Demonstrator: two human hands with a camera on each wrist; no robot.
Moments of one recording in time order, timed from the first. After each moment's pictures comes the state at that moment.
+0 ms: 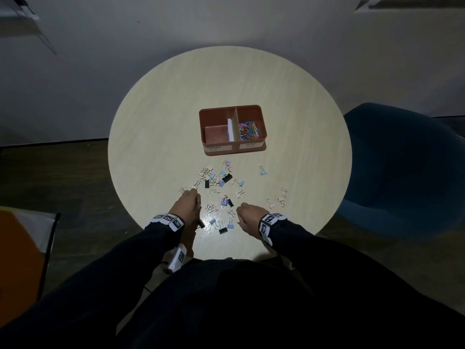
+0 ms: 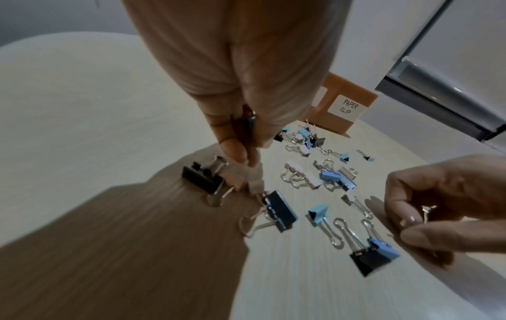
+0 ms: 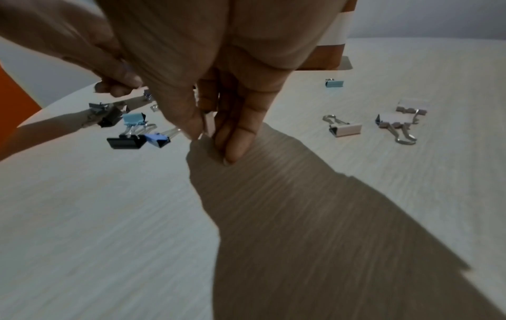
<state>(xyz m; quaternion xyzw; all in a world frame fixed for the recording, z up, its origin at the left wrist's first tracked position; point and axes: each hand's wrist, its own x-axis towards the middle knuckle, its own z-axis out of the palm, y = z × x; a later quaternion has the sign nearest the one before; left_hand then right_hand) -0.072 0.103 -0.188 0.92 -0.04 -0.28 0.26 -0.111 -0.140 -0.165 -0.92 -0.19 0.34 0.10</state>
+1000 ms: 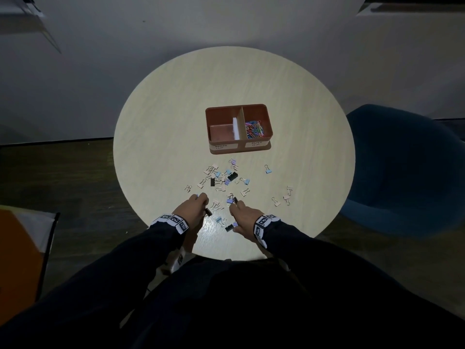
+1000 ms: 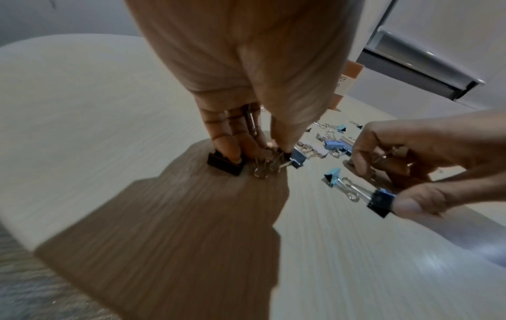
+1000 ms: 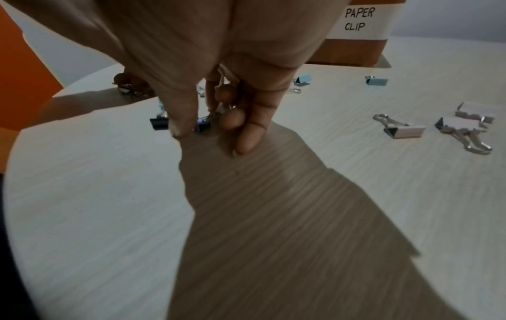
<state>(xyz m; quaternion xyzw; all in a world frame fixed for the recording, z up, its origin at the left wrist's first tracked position) -0.083 0.115 -0.196 0.93 -0.14 -0.29 0.17 -0.124 -0.108 -0.172 -0.92 -0.19 0.32 0.09</state>
